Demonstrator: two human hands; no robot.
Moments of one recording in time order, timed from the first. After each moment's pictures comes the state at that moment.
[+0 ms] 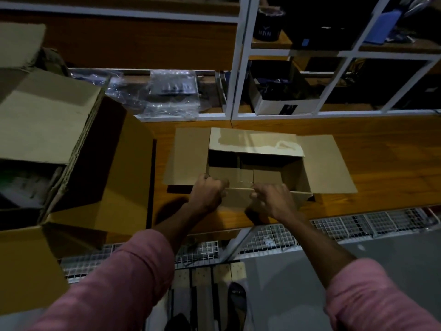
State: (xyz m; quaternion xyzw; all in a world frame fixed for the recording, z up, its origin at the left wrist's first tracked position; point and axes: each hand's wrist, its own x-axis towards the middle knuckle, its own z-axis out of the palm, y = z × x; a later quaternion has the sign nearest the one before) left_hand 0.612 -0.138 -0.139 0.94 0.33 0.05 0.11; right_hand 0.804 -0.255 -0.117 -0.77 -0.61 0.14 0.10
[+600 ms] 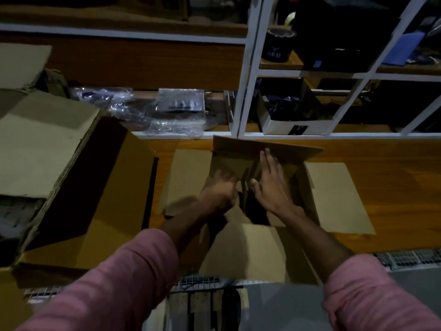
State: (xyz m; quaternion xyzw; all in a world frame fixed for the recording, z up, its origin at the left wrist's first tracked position) left_hand 0.680 -0.073 -0.112 0.91 0.38 0.01 0.13; right_hand 0.847 -0.144 -0.111 -0.79 -0.59 0.06 0.18
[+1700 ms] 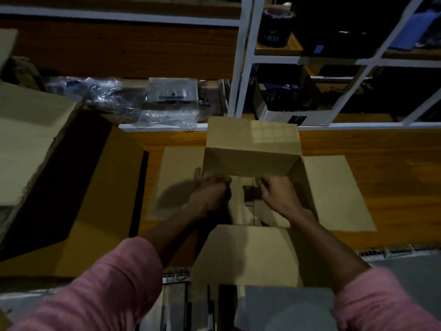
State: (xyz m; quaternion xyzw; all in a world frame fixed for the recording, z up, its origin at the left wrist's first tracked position) left_hand 0.678 -0.076 -0.123 0.93 0.37 -0.02 0.08; right_hand 0.876 -0.161 -0.116 -0.78 -0.58 0.13 0.18
